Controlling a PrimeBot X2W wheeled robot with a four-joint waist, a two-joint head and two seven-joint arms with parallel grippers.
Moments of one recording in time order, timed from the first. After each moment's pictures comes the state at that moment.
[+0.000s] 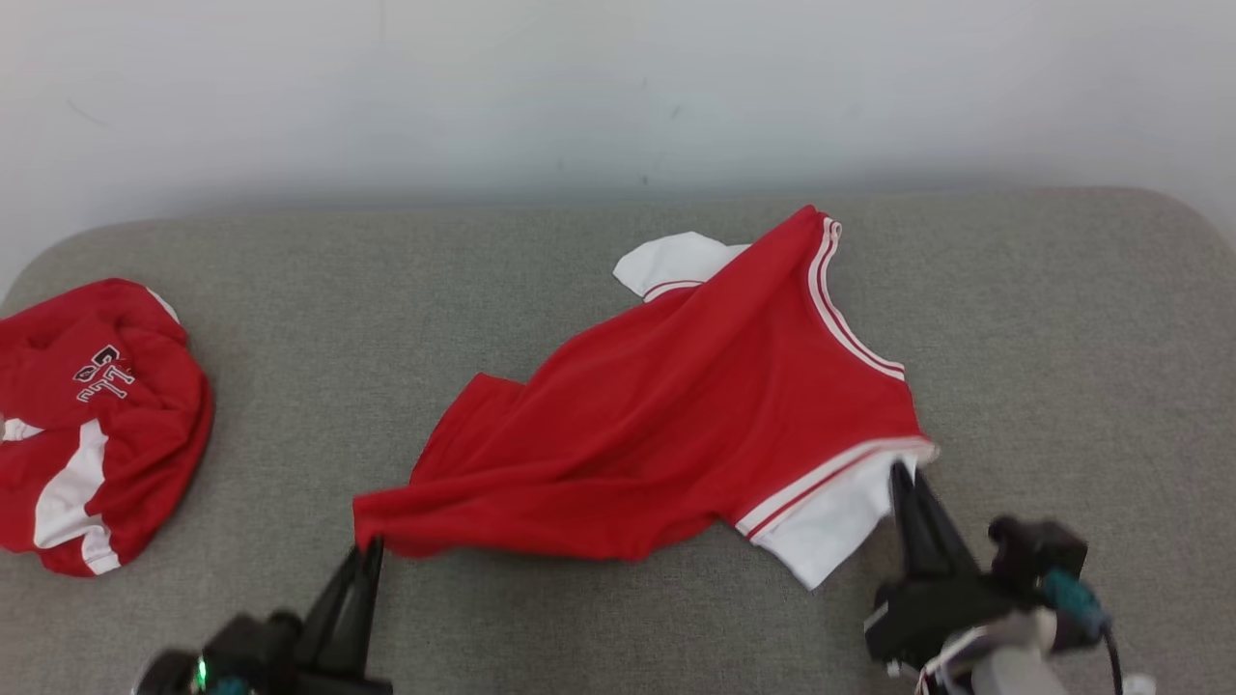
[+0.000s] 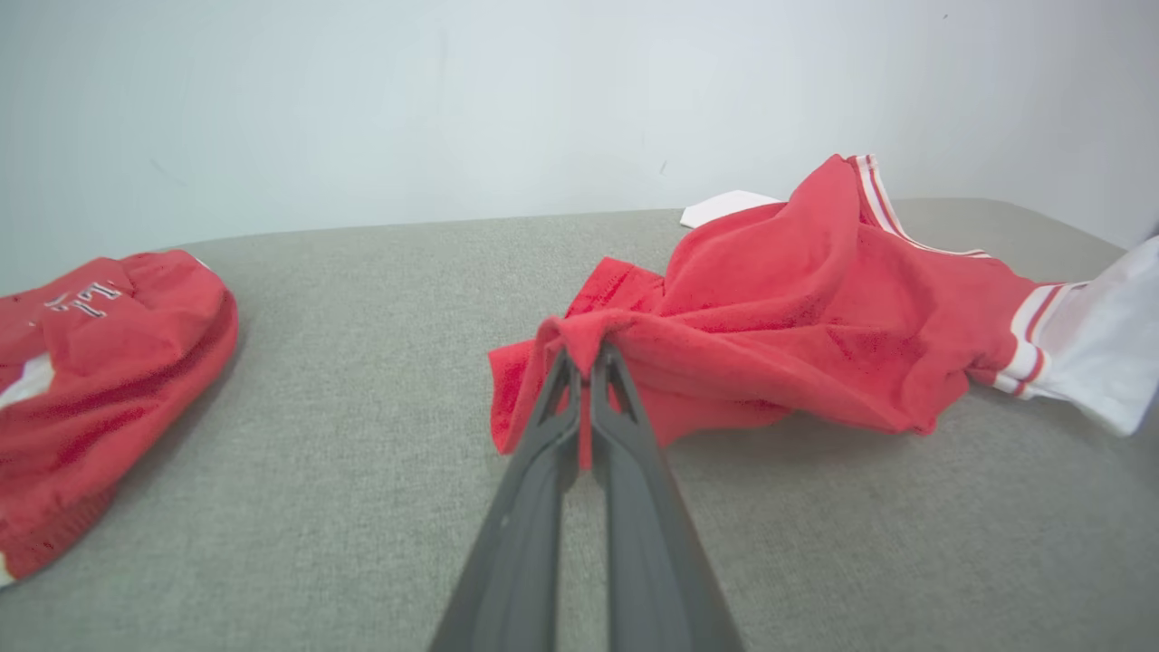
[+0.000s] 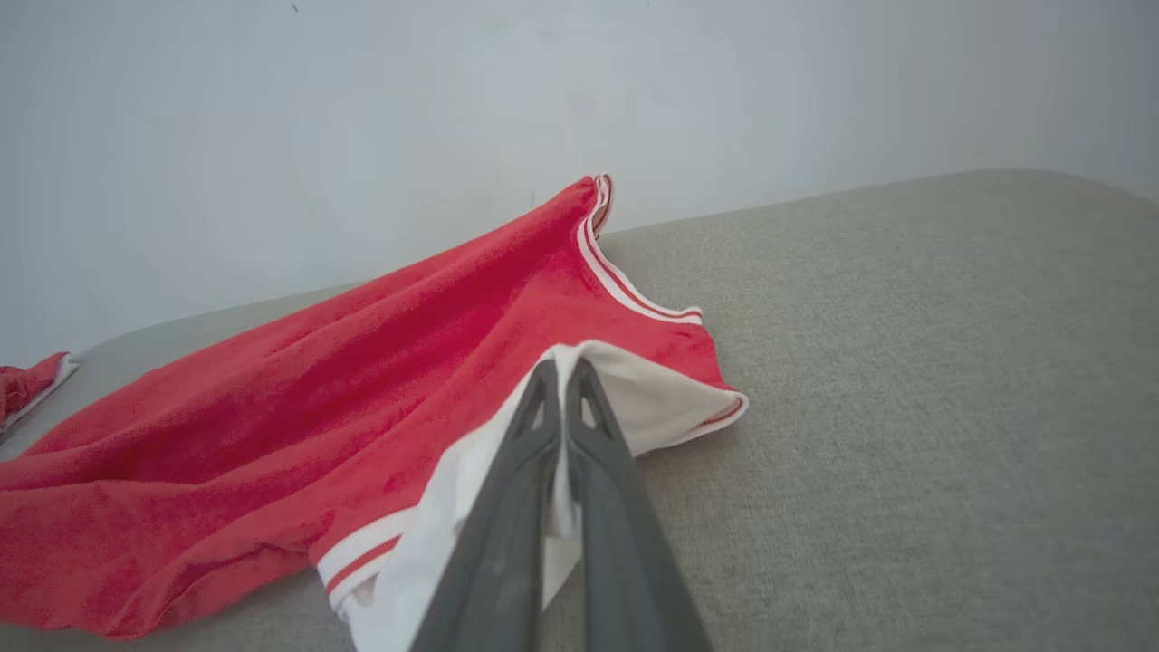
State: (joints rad) left arm -0.08 0.23 -0.22 0.30 -0.31 -0.13 -0.26; right arm -0.20 -0.06 -0.03 0.50 0.20 0.13 -0.26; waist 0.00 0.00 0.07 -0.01
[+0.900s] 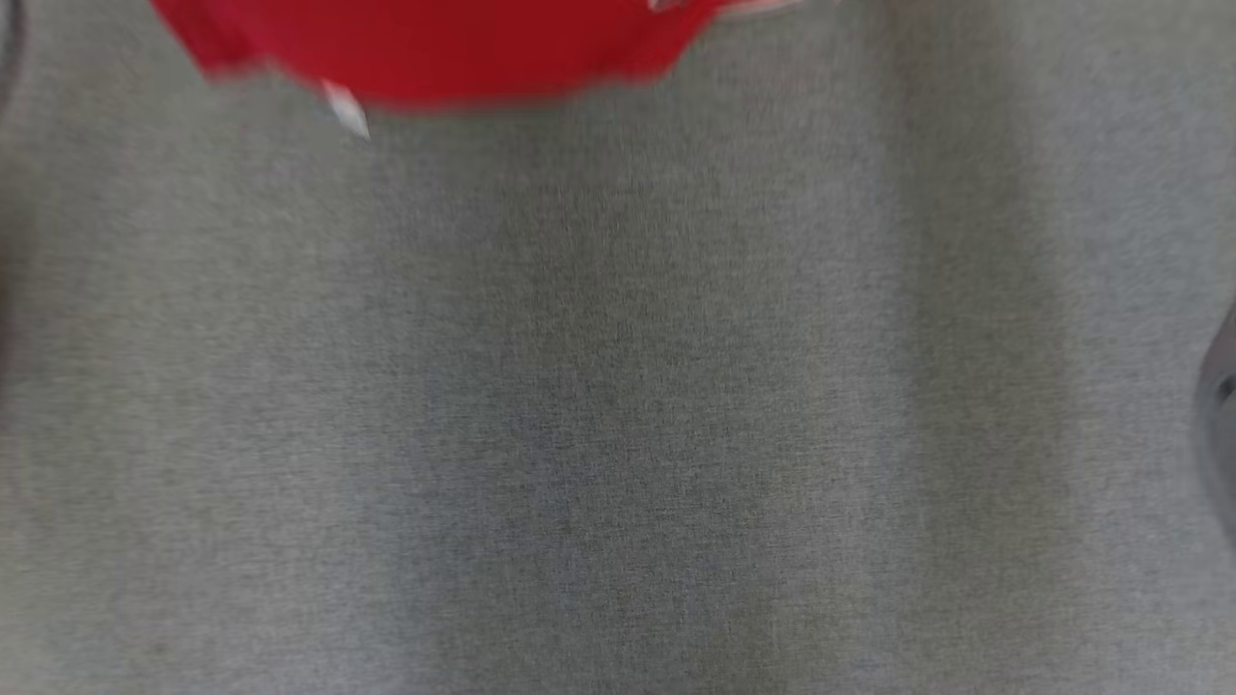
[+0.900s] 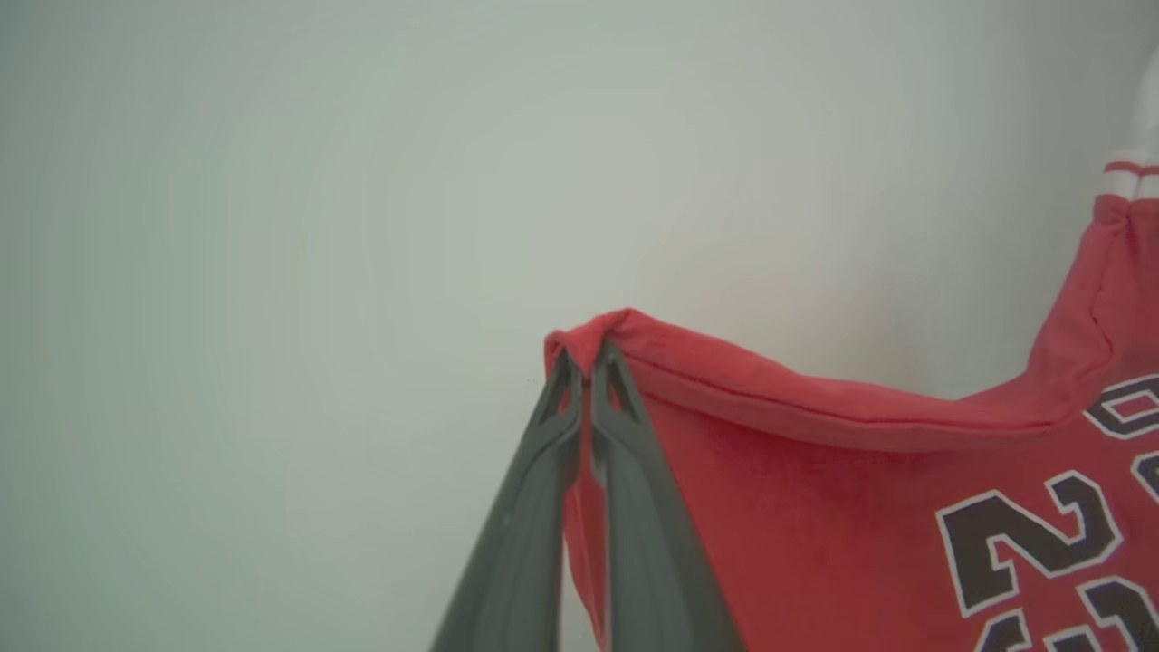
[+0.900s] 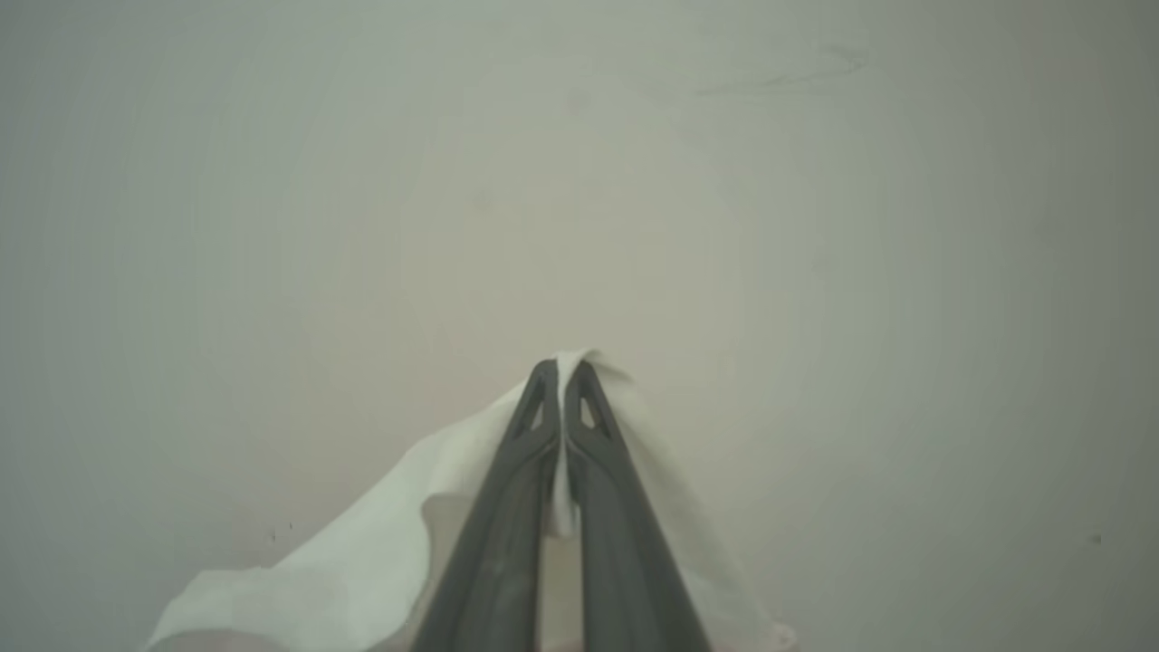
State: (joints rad) left arm -1.53 0.60 -0.66 0.49 -0.67 -0.13 -0.09; right arm -1.52 -0.21 0.04 0.62 0.30 0.13 -0.03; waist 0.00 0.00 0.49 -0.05
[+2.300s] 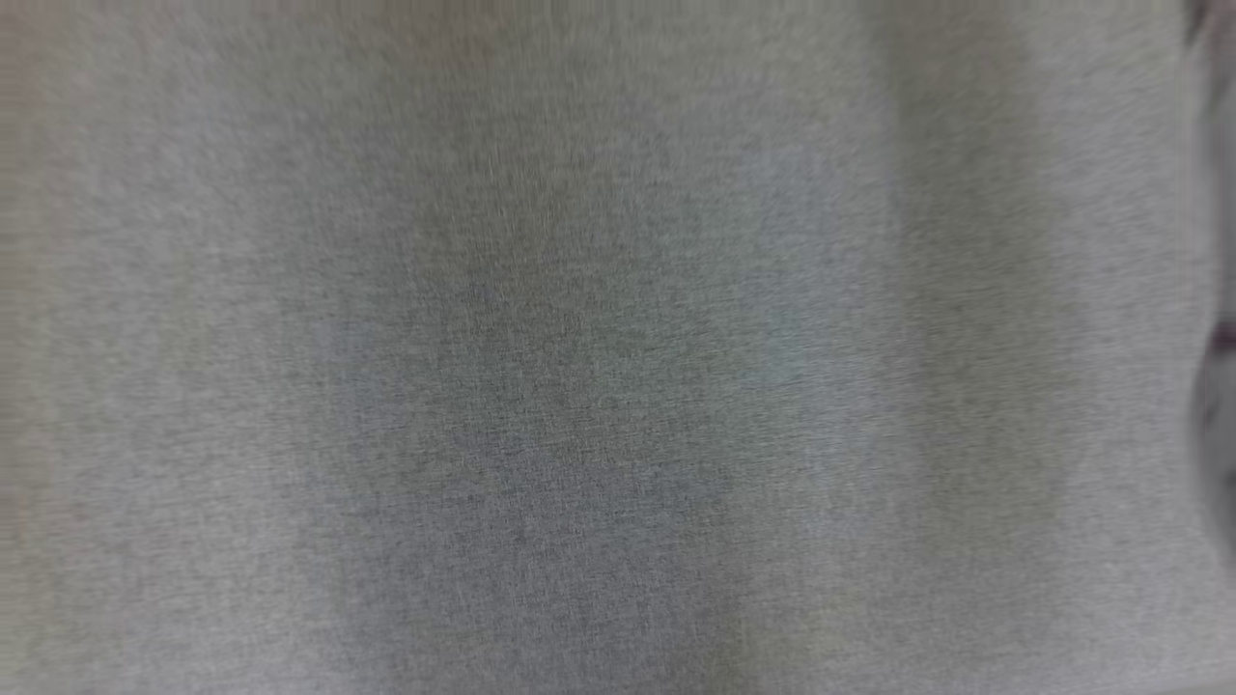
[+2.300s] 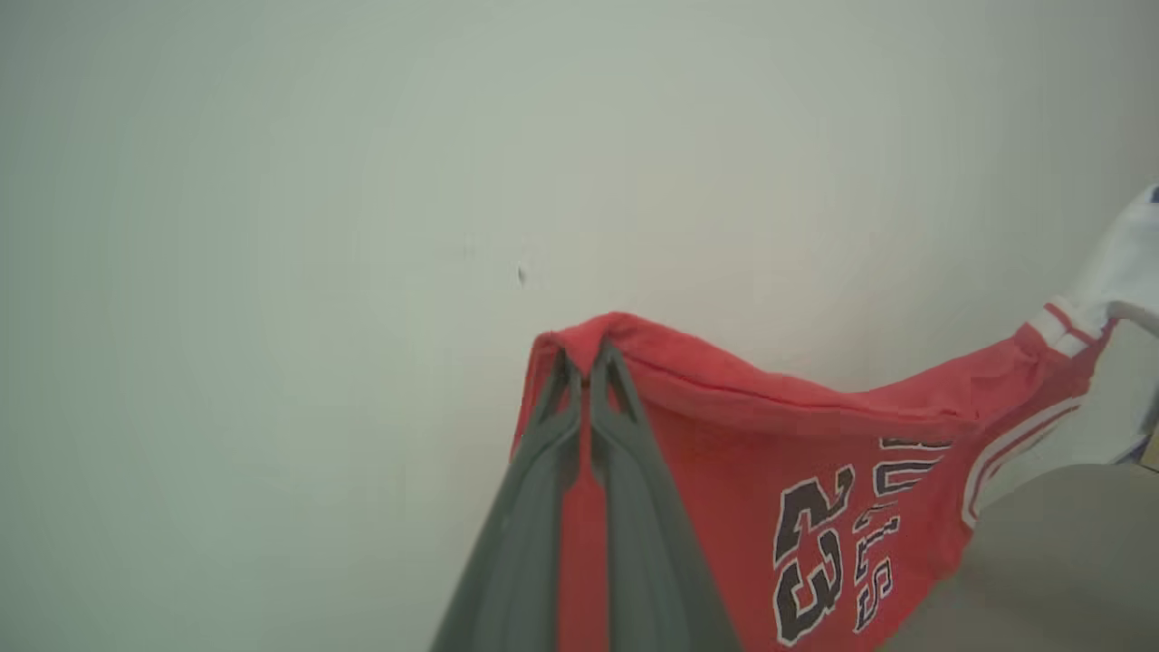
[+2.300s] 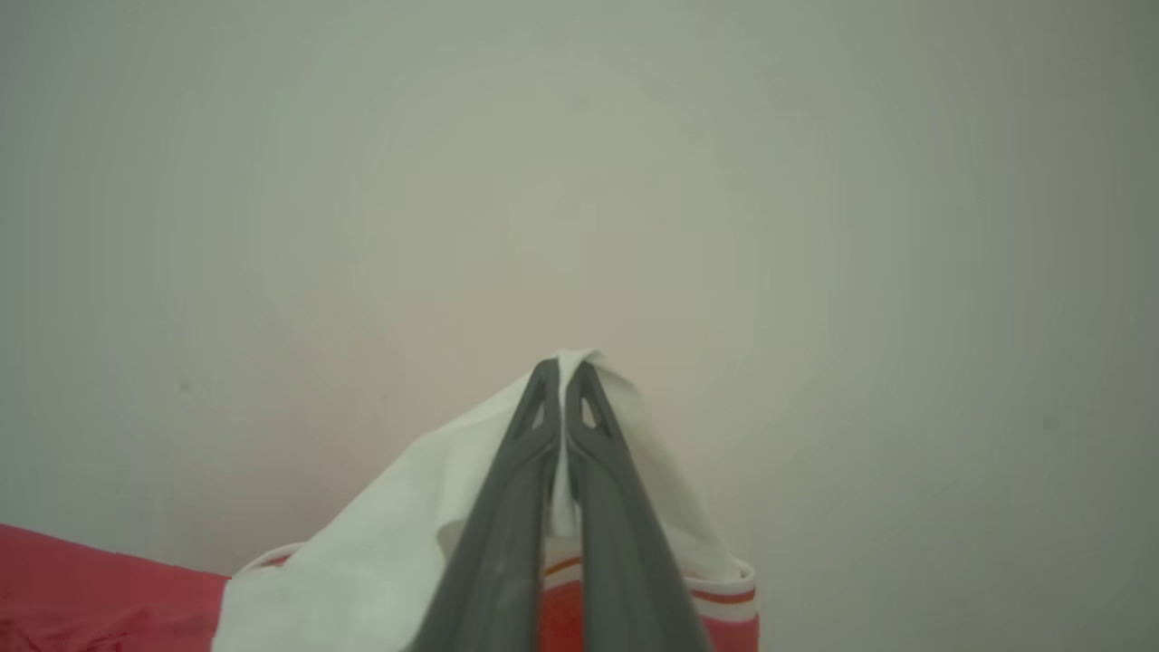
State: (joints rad) left arm -1.63 0.67 -0.85 0.60 -1.00 -0.11 -0.26; right arm -1.63 -0.22 0.18 0.83 0.31 0.13 -0.18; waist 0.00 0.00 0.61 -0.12
